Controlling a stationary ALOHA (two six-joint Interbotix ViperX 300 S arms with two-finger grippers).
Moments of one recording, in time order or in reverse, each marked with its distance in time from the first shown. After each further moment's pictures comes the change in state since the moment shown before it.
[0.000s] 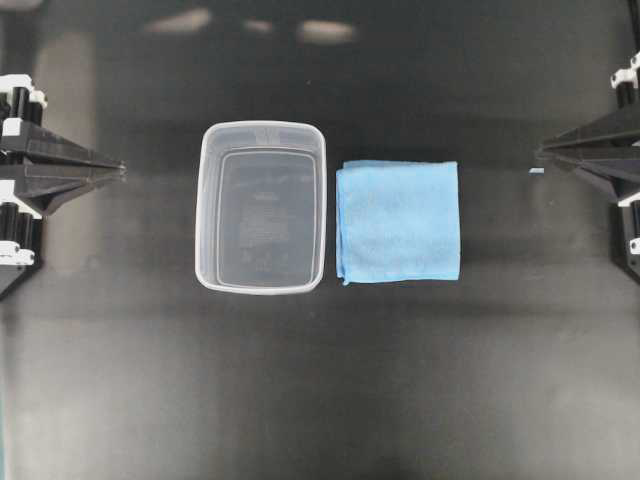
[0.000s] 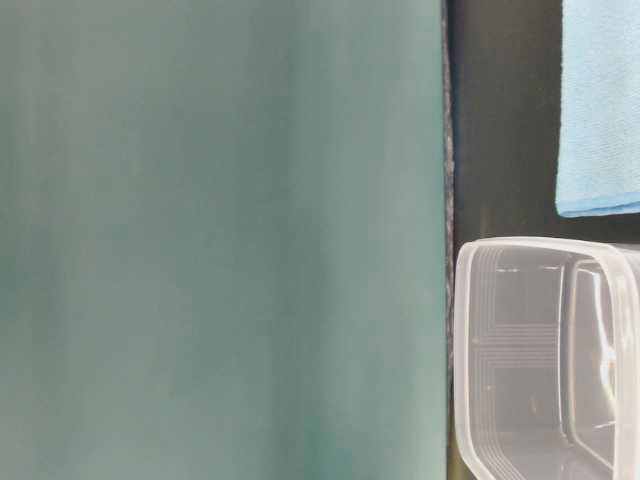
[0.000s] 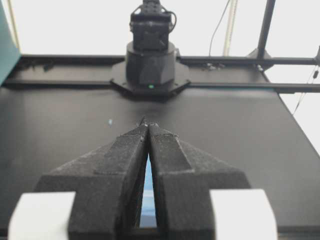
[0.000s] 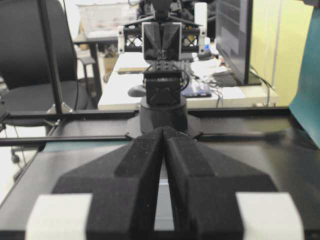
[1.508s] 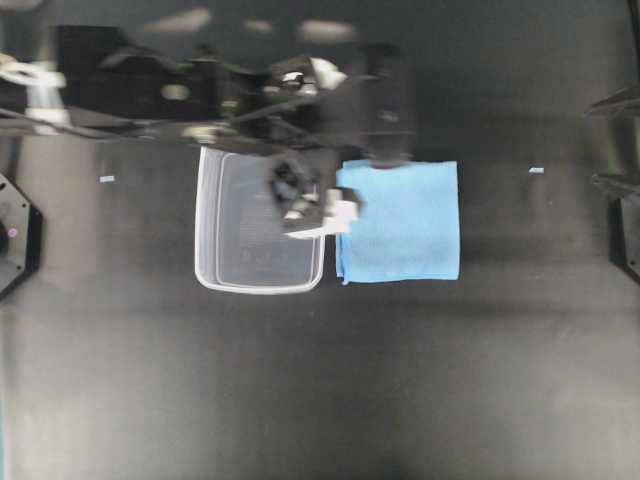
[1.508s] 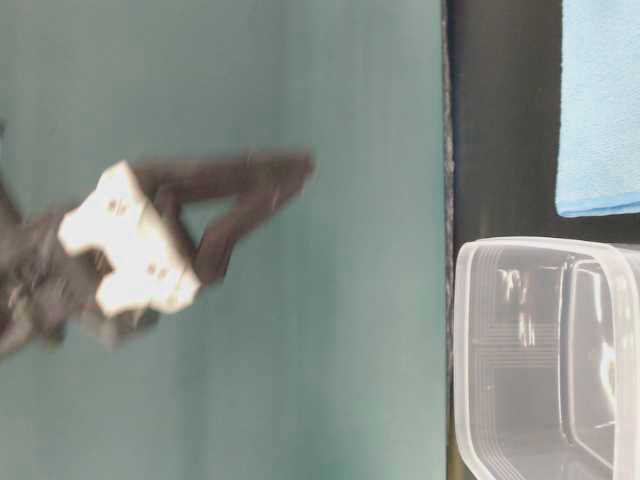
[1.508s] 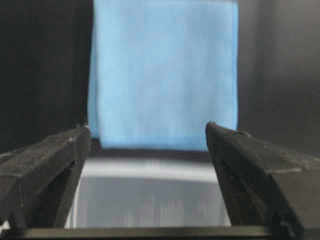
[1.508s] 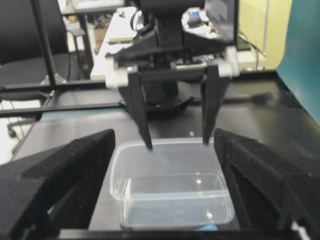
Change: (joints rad) left arm 0.043 1.132 -1.197 0.038 1.092 0.028; right arm -0.034 -0.296 0.025 0.006 0.368 0.021
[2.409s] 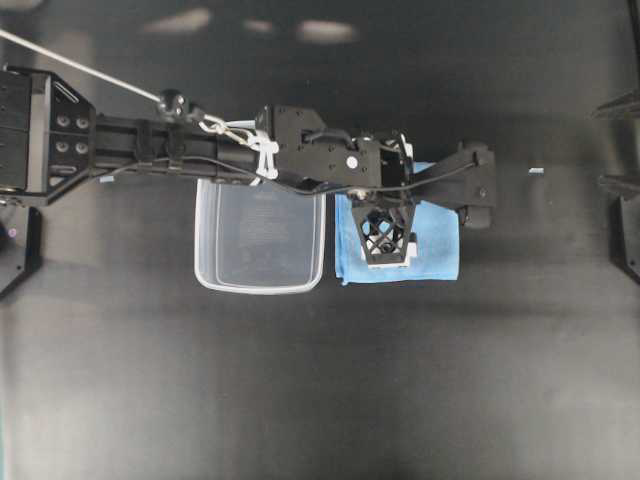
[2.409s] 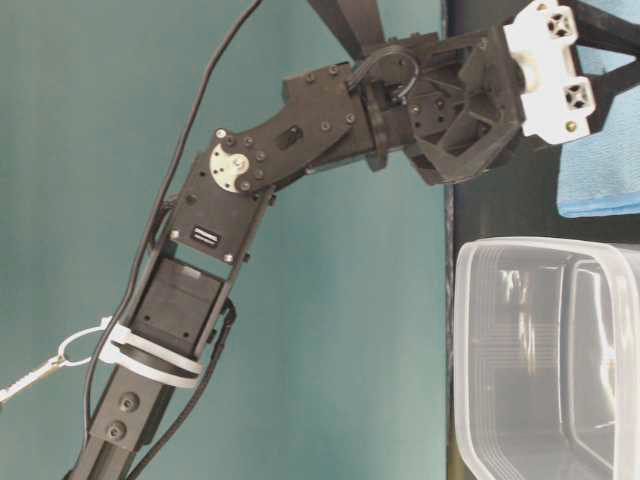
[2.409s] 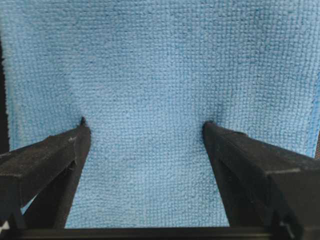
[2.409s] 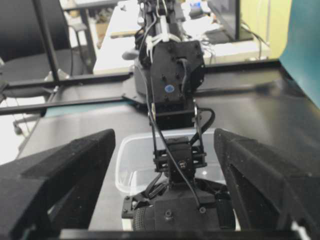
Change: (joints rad) left arm -0.011 0.471 -0.224 0.000 0.014 0.002; right arm 0.000 -0.018 0.000 0.000 0.034 0.038
